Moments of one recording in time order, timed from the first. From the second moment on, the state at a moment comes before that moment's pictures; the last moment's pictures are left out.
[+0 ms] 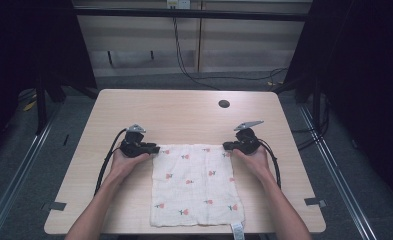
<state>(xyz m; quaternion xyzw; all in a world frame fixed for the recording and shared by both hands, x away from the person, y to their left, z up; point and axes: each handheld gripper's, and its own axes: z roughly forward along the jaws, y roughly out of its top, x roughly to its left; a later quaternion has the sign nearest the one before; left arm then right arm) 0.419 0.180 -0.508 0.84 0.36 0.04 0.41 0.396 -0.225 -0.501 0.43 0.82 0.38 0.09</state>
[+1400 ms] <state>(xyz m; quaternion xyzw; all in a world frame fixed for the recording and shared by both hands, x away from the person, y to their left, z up) 0.405 0.194 -0.448 0.80 0.31 0.06 0.50 0.392 -0.240 -0.447 0.40 0.79 0.46 0.11</state>
